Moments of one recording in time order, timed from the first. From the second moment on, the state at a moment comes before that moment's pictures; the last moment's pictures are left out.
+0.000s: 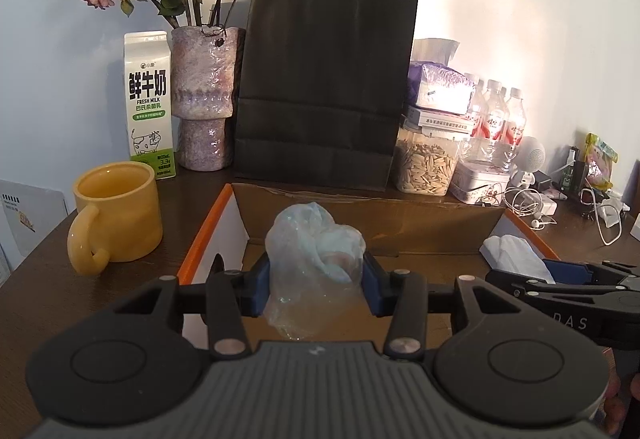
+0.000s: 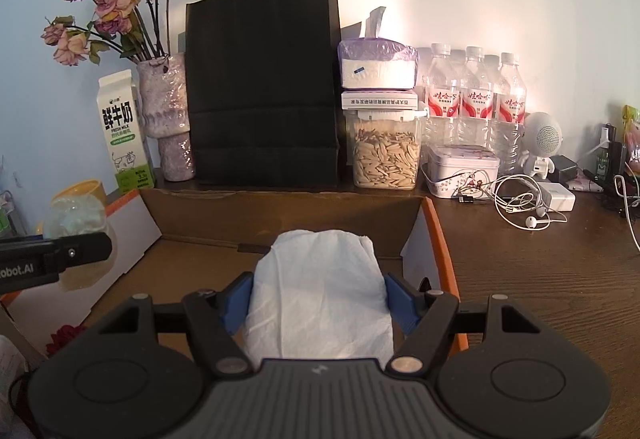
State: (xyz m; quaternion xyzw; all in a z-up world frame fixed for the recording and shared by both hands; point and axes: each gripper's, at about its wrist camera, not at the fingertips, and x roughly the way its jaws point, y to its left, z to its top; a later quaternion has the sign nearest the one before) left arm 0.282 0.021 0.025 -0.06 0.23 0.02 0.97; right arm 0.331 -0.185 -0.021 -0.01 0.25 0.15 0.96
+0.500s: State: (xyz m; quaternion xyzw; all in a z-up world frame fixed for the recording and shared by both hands) left arm 0.278 0.016 0.027 -0.05 0.22 0.05 0.97; right arm 0.324 -0.183 -0.019 -0.01 0.25 0.15 0.96
